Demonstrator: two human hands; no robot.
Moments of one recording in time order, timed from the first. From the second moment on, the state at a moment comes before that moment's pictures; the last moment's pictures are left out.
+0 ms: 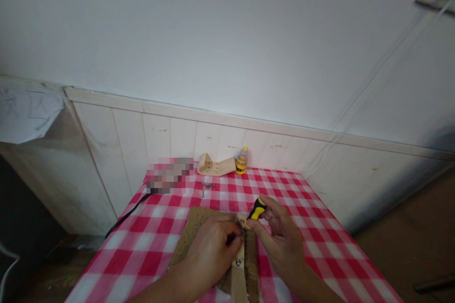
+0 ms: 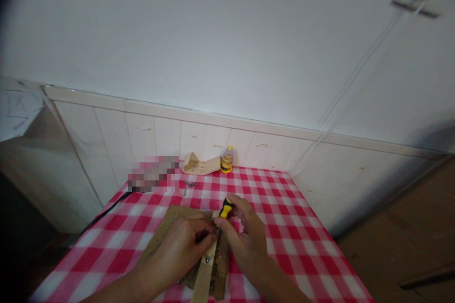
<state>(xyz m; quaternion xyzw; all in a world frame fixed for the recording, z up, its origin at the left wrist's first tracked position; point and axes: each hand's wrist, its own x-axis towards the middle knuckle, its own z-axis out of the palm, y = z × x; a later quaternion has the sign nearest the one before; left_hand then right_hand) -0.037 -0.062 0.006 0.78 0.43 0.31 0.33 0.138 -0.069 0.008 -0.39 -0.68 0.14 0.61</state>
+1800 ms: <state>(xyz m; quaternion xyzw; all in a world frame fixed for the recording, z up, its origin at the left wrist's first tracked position) -0.038 -0.062 0.005 0.79 0.42 0.31 0.33 0.144 -0.079 0.007 -0.37 -0.72 0.19 0.55</state>
